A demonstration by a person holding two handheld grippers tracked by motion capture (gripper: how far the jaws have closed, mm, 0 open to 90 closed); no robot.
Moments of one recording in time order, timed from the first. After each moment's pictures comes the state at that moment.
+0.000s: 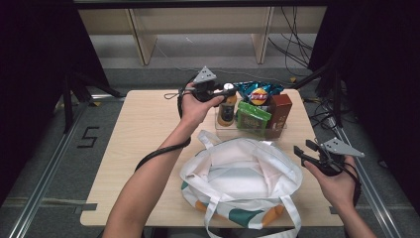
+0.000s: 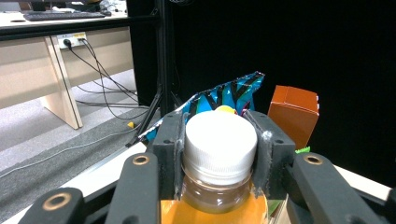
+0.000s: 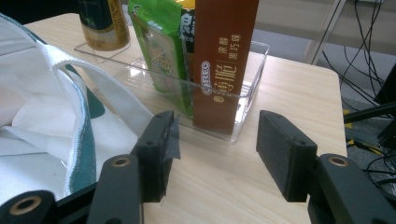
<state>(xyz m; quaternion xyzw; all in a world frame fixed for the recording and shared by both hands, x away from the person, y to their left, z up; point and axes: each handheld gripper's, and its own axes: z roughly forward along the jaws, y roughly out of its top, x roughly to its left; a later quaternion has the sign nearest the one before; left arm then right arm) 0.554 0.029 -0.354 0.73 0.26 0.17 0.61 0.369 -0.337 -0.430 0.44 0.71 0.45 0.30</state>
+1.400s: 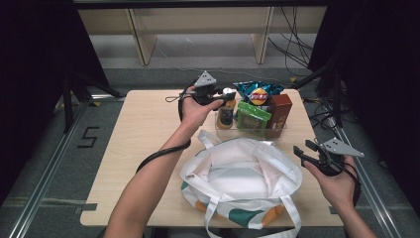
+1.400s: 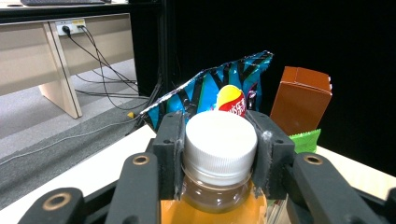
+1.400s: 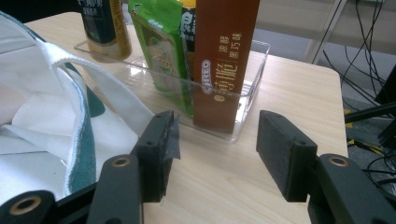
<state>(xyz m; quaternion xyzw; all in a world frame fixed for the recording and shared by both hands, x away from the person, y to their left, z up) 0.559 0.030 -0.371 0.74 0.27 0.16 0.59 0.369 -0.336 -0.431 0.45 0.71 0.45 0.30</state>
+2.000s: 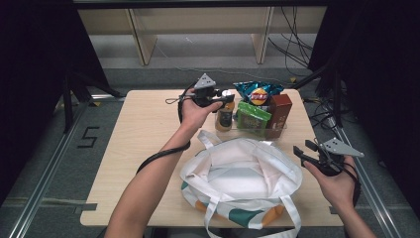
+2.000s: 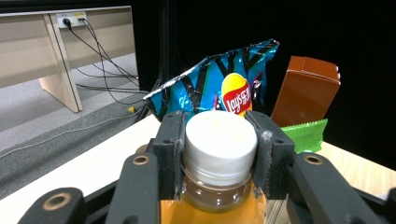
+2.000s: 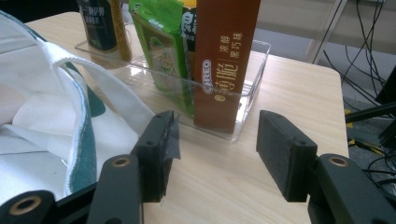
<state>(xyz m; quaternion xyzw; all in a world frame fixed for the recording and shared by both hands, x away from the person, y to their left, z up) 0.560 0.031 -0.381 0.74 0.27 0.16 0.59 0.369 -0.336 -0.431 0.45 0.71 0.44 0.30</state>
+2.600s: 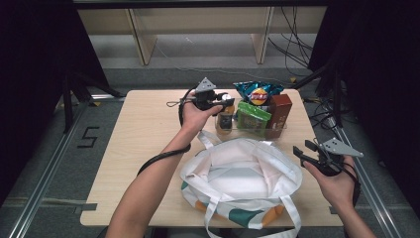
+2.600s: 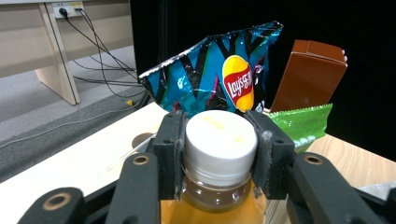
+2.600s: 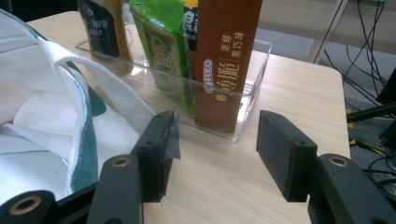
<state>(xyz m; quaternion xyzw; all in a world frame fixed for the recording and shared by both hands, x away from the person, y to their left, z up) 0.559 0.030 -0.394 0.75 0.28 0.15 0.58 0.369 -0.337 -0.433 0.44 0.72 0.45 0.31</state>
